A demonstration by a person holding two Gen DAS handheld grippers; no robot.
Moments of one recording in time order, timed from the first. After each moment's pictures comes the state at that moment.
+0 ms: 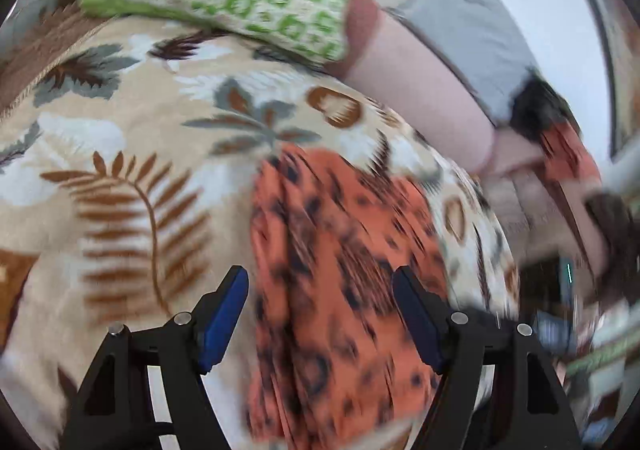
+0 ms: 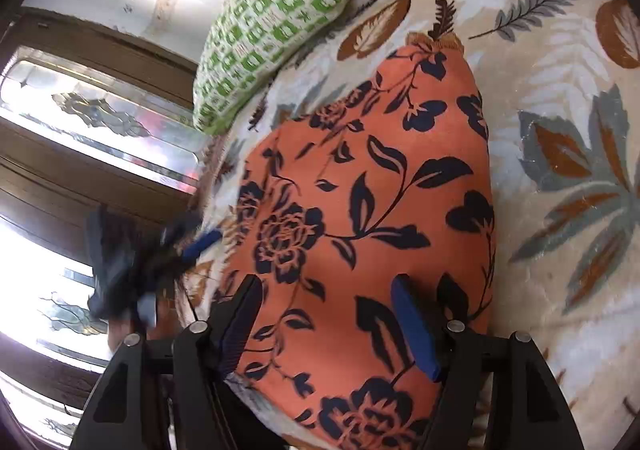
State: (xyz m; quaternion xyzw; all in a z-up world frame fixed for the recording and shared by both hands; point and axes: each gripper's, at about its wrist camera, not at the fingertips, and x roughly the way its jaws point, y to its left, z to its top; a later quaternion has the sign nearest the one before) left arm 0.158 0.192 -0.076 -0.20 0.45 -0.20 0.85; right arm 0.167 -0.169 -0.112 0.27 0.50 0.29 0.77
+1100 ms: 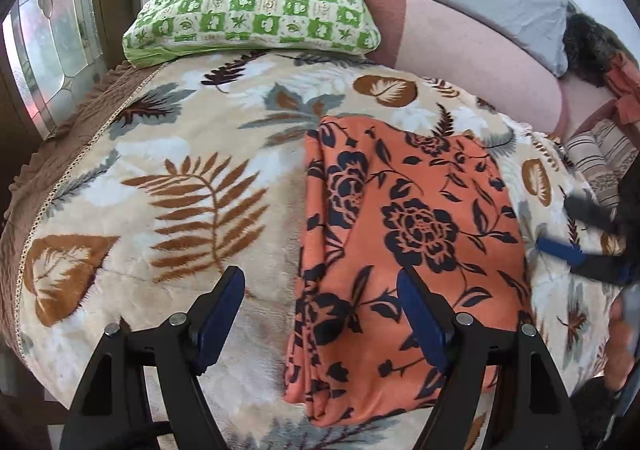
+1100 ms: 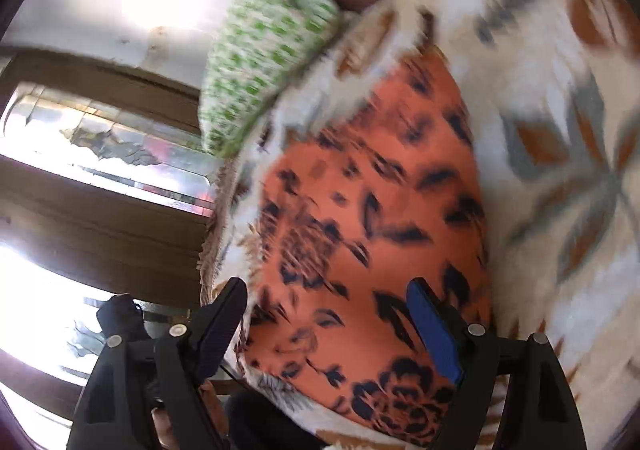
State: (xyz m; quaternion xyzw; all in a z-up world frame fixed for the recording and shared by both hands) left arm 0.131 0.162 -0.069 -0.05 0.46 -0.04 0.89; right arm 0.175 -0.174 -0.078 0.30 0.47 0.28 0.78
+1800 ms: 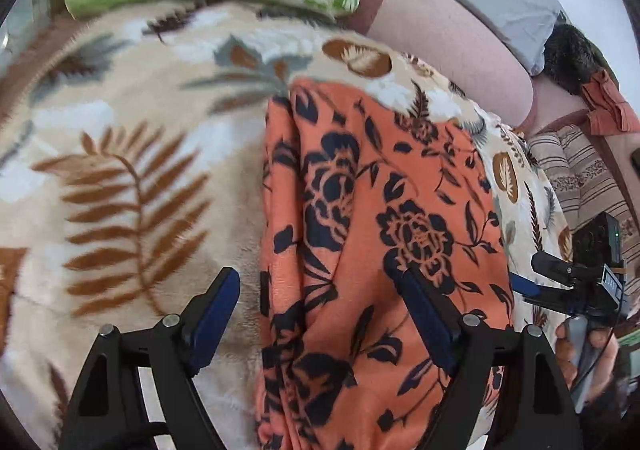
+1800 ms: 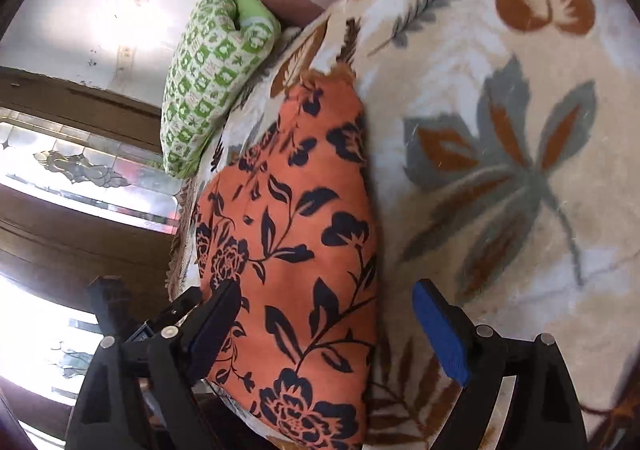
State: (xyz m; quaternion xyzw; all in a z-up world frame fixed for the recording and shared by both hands) left arm 0.187 0.171 -0.117 -0.13 0.52 -0.15 0.83; right arm 0.187 -0.223 -0.144 0.33 0.50 0.24 0.76
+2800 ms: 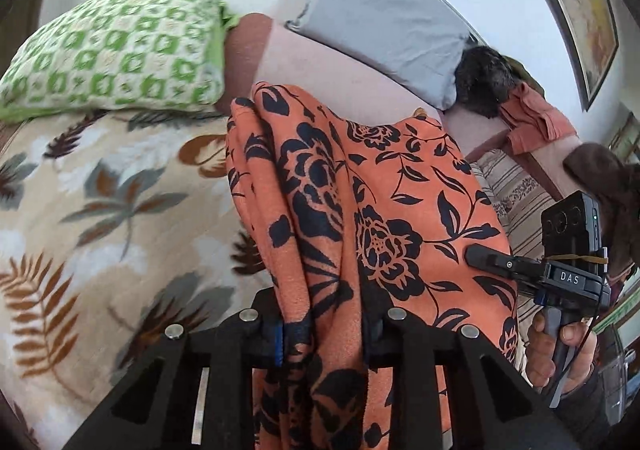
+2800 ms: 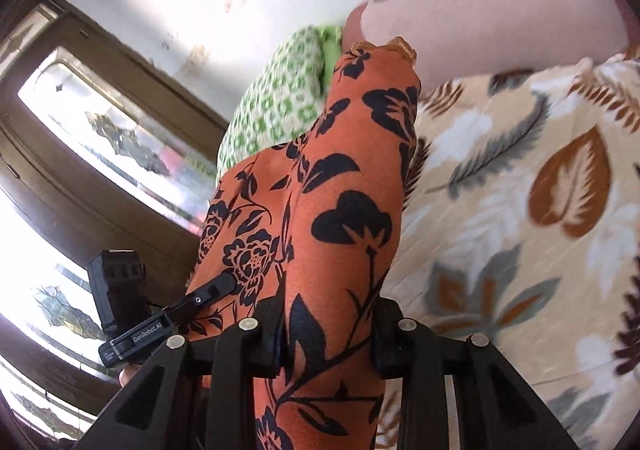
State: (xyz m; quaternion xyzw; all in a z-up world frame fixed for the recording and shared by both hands) left arm 0.192 0.038 -0.007 -0.13 0.39 -0.25 0.88; right arm 0.201 -0.282 -0.013 0.24 0.40 0.28 0.84
